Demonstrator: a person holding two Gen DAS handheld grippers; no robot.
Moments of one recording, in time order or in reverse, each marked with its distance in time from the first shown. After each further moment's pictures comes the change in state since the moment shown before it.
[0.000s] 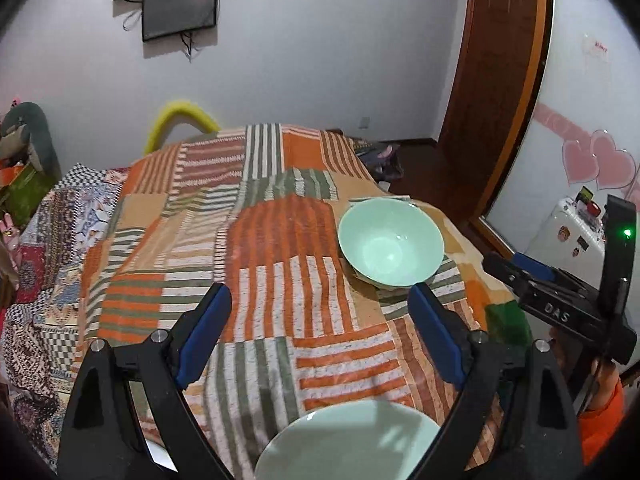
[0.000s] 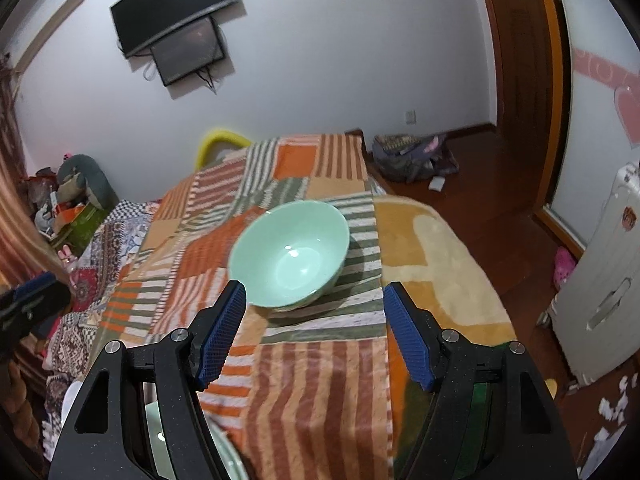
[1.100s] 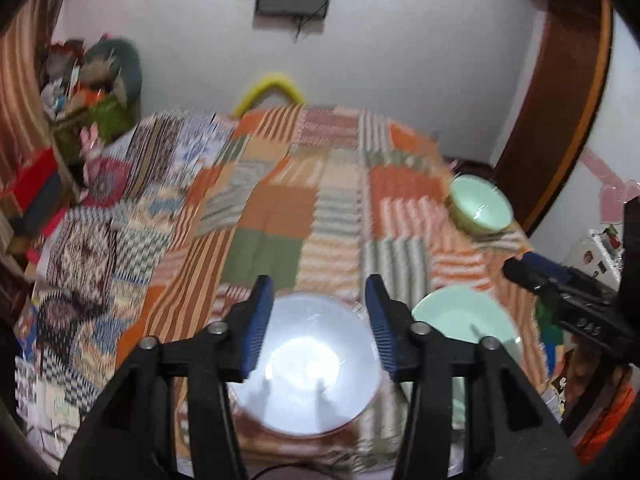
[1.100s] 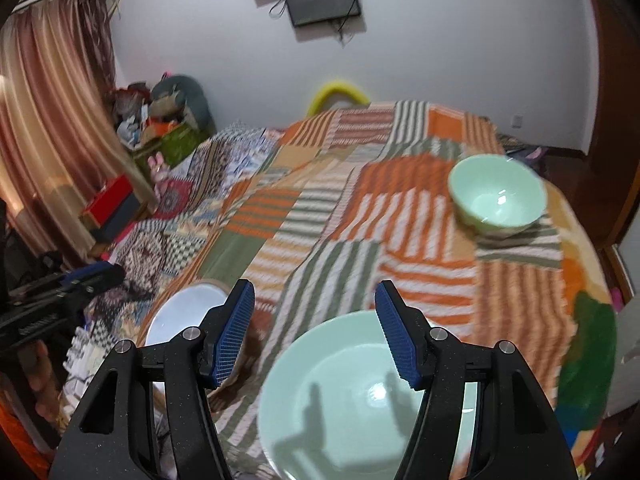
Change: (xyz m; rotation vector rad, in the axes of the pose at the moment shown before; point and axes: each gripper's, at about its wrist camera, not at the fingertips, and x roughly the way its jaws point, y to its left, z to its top) left arm -0.154 0.134 -0.124 -0.213 -0.029 0.151; right arm -0.033 0.160 -0.079 -0.255 0.098 0.243
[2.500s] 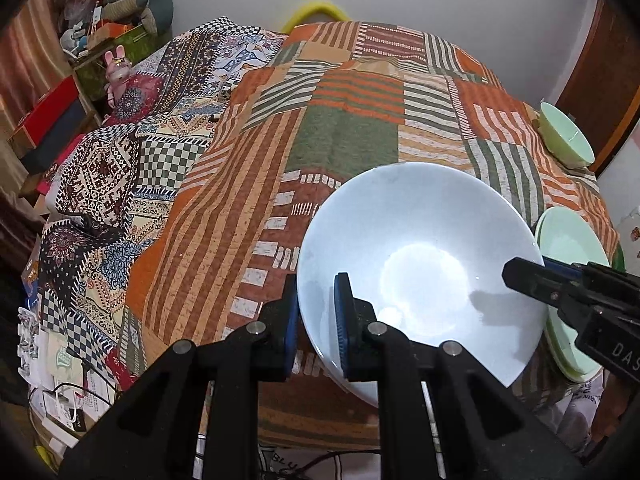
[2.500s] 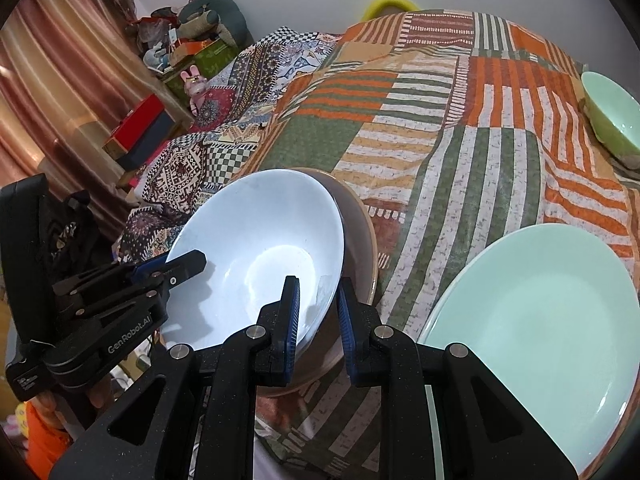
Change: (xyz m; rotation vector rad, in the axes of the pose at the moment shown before) left arm 0.089 0.088 -0.085 -0.074 0.256 0.135; right arm 0.105 0.085 -0.054 -0.028 0.314 0.159
